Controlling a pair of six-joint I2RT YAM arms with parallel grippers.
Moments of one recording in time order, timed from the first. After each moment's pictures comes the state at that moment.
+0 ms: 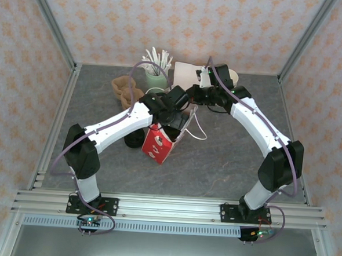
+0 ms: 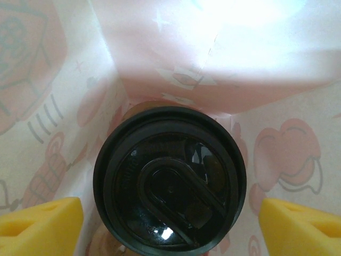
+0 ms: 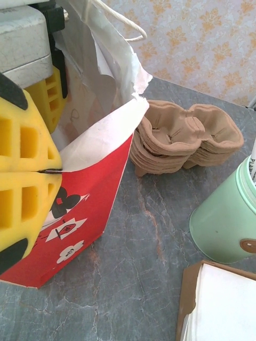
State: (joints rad) left arm -0.74 1.78 1.64 -0.95 -0.22 -0.43; right arm 0.45 1.64 1.54 -0.62 -0.43 0.44
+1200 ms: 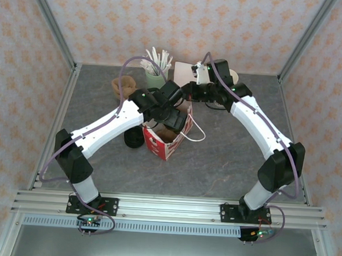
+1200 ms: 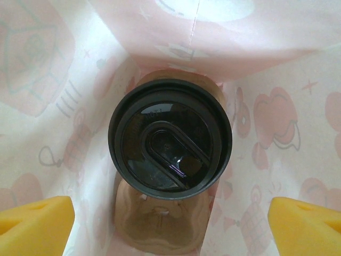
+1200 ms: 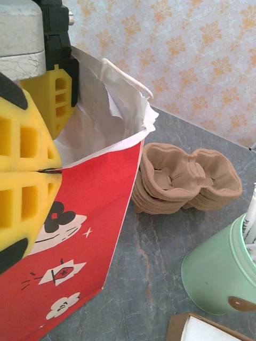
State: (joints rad) left arm -0.73 1.70 1.70 -1.06 -0.18 -0.38; right arm 0.47 1.65 1.62 -0.65 -0.52 0.40
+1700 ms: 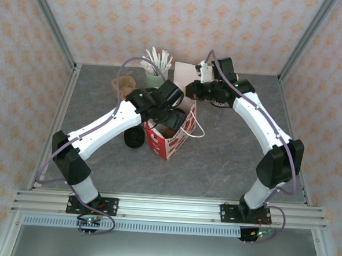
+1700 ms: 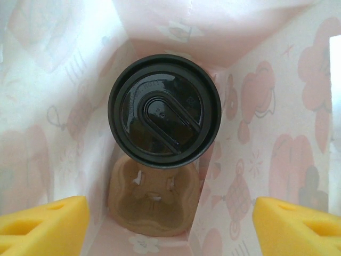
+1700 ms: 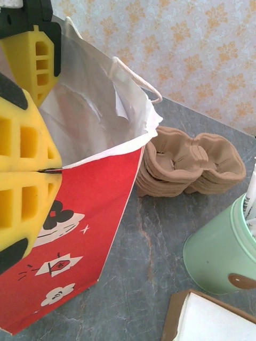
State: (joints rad) left arm -0.73 1.68 1.69 -1.07 -0.11 -0.38; right arm 0.41 1.68 1.65 -0.71 -0.55 0.33
